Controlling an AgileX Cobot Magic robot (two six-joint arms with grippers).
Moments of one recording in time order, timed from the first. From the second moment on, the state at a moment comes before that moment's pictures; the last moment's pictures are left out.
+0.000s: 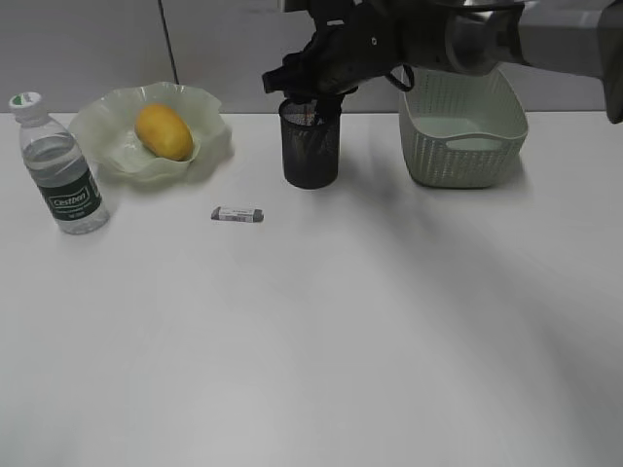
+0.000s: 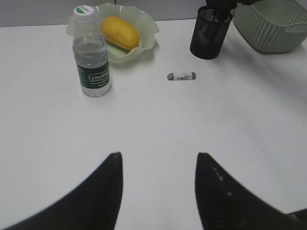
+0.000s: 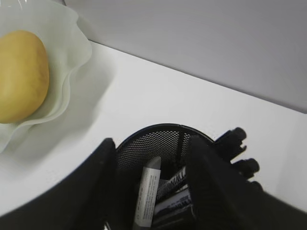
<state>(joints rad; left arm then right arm) -0.23 0.16 -0.54 -0.10 0.92 -0.03 0.53 2.35 -1.92 -0.07 0.26 0.15</state>
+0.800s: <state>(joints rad) -0.23 0.19 -0.54 -0.10 0.90 -0.03 0.49 2.12 -2.11 0.01 1.07 0.00</state>
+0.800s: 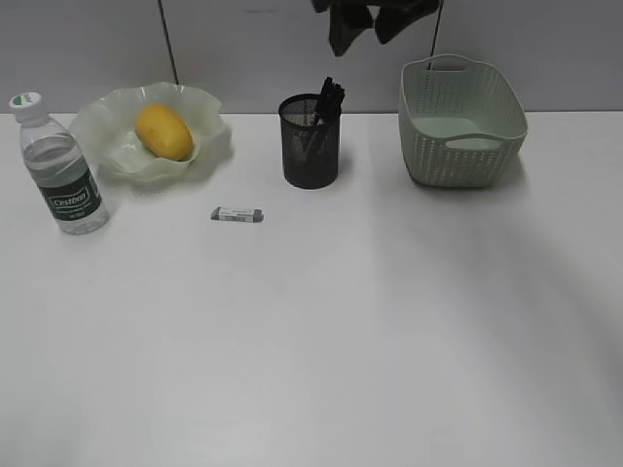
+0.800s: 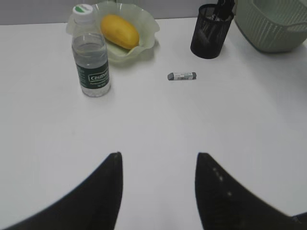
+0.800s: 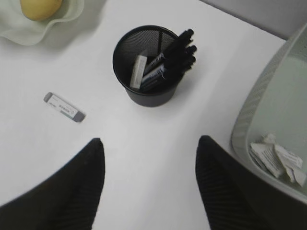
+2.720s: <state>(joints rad) -0.42 1.83 -1.56 -0.17 0.97 0.37 0.33 0.73 -0.55 -0.05 1.03 0.27</state>
